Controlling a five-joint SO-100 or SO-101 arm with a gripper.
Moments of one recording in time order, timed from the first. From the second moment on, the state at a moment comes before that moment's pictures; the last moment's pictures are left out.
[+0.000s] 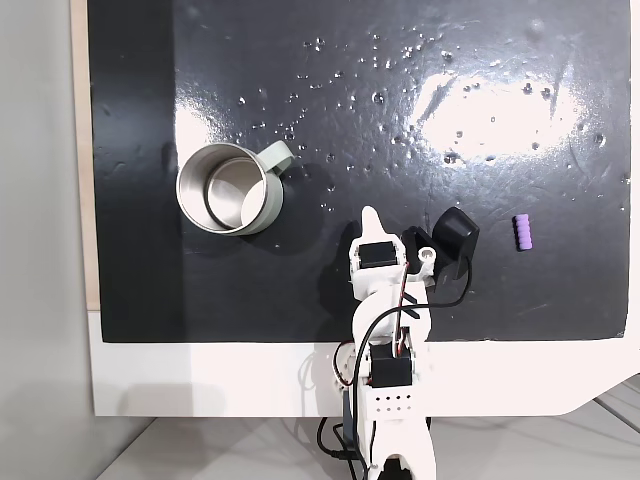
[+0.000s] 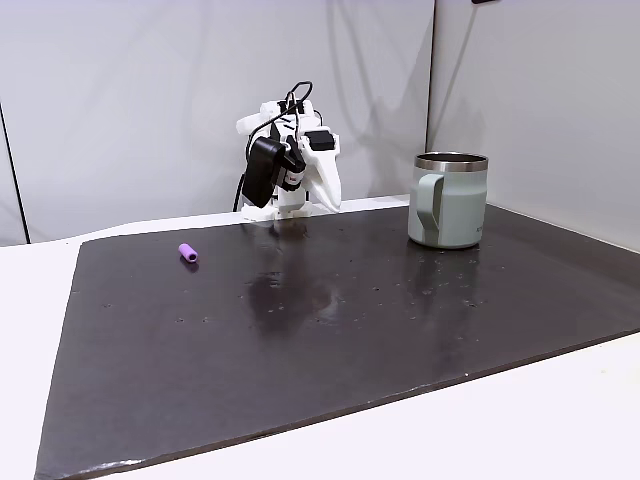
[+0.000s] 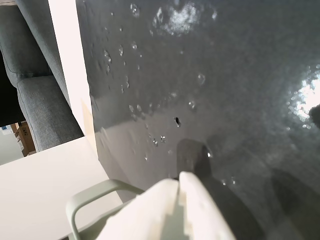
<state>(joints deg) -4.7 189.1 177.8 46.2 -2.0</state>
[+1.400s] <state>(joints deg) 20.9 160.0 135.7 64.2 3.9</state>
